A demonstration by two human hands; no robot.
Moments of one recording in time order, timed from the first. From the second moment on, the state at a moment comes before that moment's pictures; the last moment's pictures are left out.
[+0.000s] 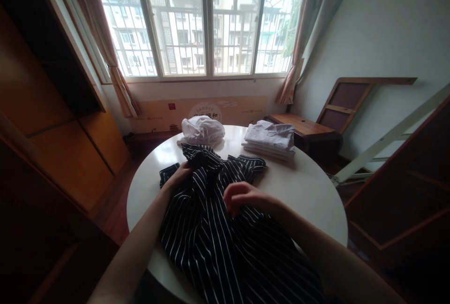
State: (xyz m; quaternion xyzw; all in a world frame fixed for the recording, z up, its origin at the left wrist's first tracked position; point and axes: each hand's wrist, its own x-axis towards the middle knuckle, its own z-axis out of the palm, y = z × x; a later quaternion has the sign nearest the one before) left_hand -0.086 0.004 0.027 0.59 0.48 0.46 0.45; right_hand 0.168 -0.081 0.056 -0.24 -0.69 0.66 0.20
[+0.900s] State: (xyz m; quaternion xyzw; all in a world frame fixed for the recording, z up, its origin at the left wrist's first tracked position) left_hand -0.079 -0.001 0.038 0.63 0.48 0.41 0.46; right_hand 0.213 -0.027 0.028 -0.63 -0.75 0.16 0.13
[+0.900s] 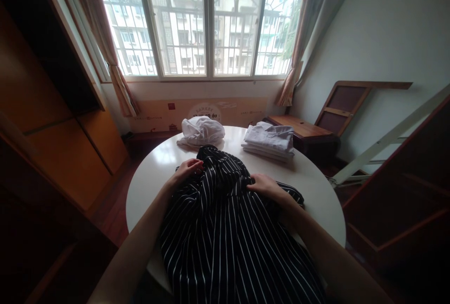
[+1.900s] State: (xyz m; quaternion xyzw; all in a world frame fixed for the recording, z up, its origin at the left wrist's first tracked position) left_hand -0.032 0.008 0.000 0.77 0.49 0.39 0.05; right_hand 0.128 0.010 0.004 -0.55 -0.72 0.18 0.39
